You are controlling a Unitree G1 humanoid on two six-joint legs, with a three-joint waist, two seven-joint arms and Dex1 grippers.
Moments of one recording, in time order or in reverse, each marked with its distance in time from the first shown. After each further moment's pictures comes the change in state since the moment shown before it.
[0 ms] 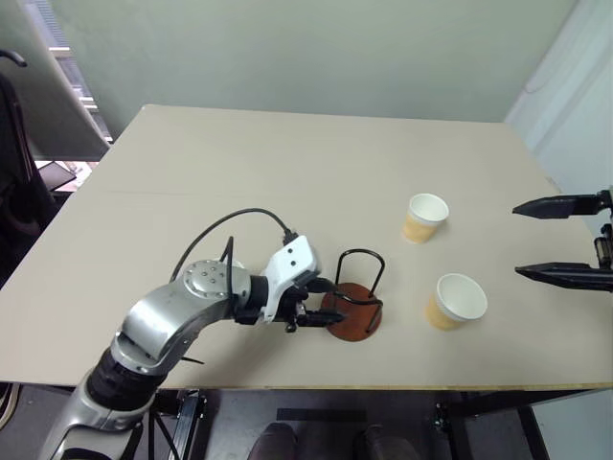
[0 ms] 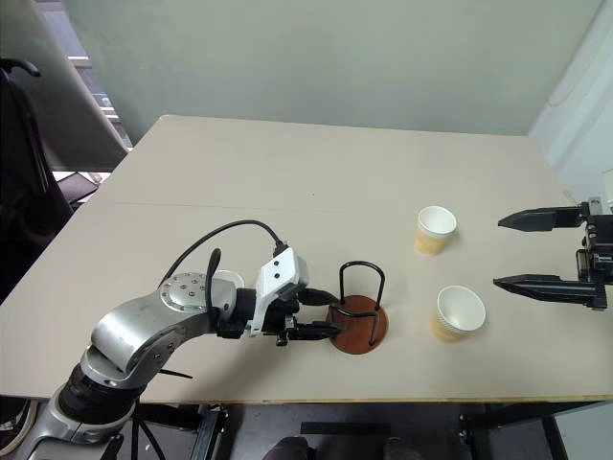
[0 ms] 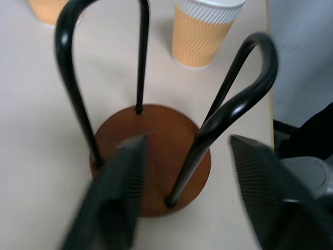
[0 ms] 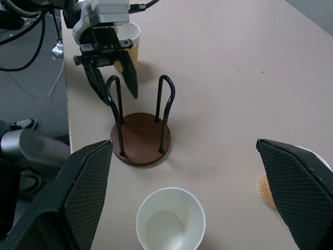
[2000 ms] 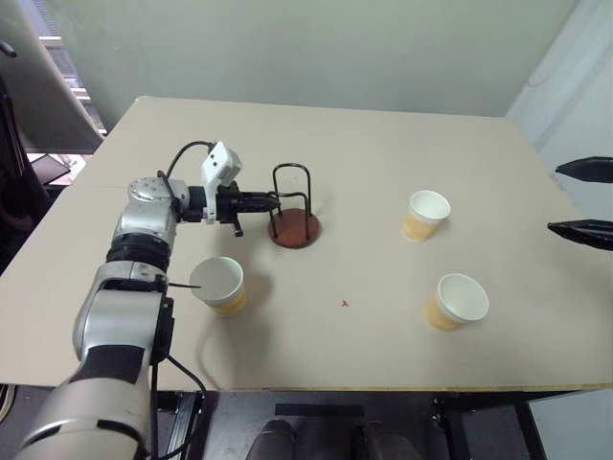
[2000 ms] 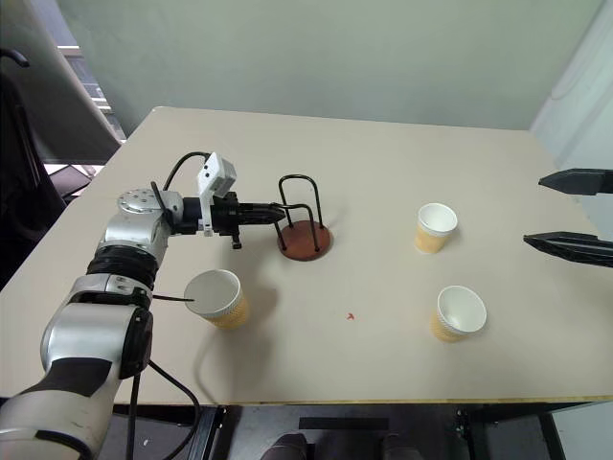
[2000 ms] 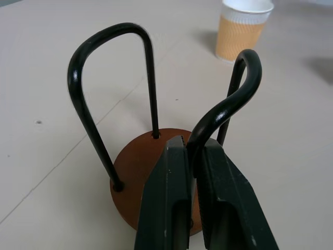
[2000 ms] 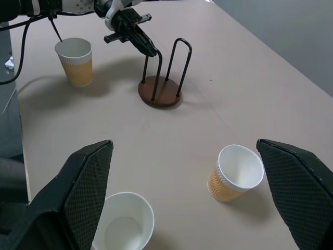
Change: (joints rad) left arm -0.633 -0.088 0.199 1.554 0.403 -0.906 -0.527; right arm -0.100 -0.033 -0.056 0.125 -0.029 0.014 -0.031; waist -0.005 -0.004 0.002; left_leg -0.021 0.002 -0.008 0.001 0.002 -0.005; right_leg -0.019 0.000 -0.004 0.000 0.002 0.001
